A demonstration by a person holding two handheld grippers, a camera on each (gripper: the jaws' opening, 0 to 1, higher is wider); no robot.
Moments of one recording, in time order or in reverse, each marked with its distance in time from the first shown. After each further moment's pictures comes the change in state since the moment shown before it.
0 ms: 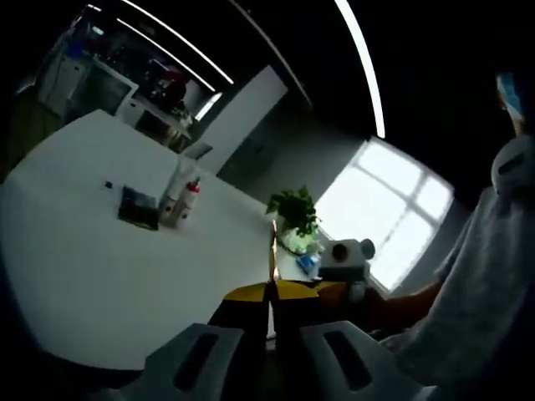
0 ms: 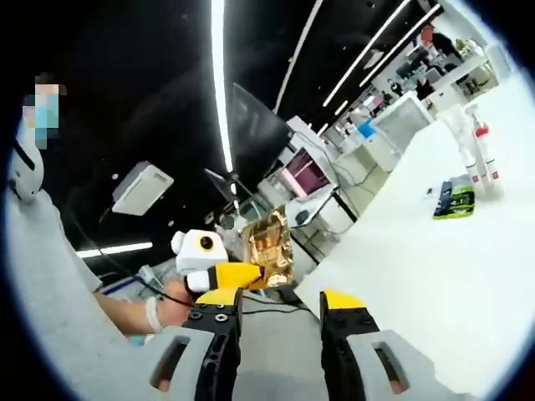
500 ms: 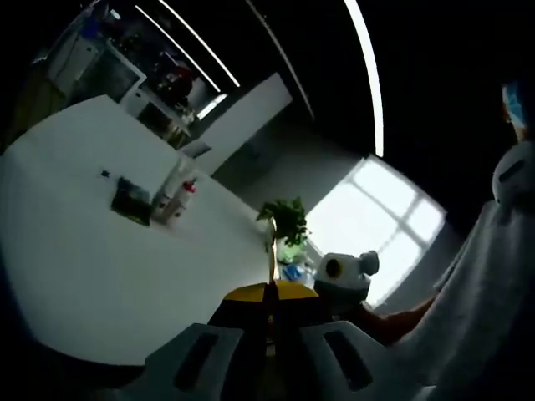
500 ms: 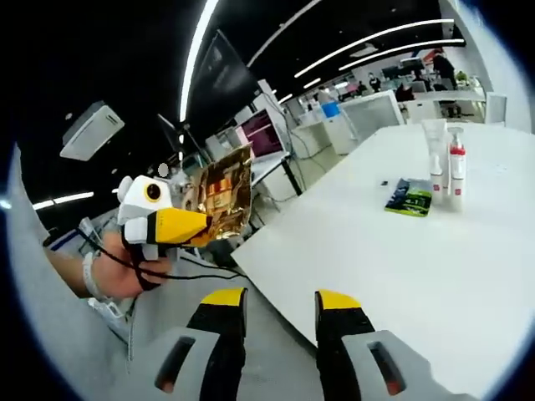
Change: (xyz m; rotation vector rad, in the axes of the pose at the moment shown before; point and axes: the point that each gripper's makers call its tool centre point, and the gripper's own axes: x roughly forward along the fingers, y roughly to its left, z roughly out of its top) left arm 0.000 -0.004 0.009 -0.103 -0.031 -0.048; right arm 0.008 -0.029 -0.023 -0.079 0.179 -0.300
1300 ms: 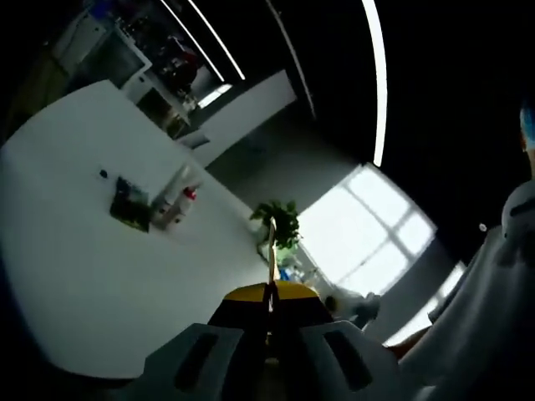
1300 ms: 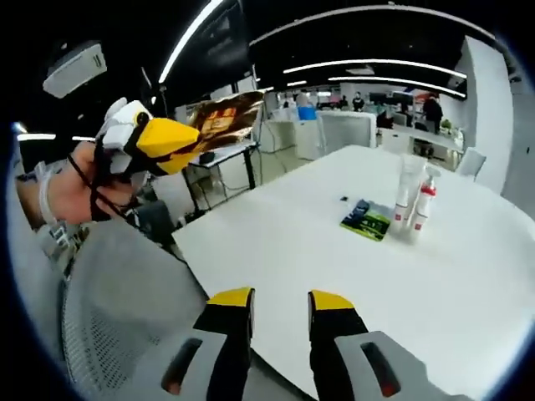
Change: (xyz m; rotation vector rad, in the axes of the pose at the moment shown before) left arm -0.006 0.031 0.060 -0.103 0.037 -0.033; right arm 0.012 -0.035 0.003 -0.287 0.045 -0.348
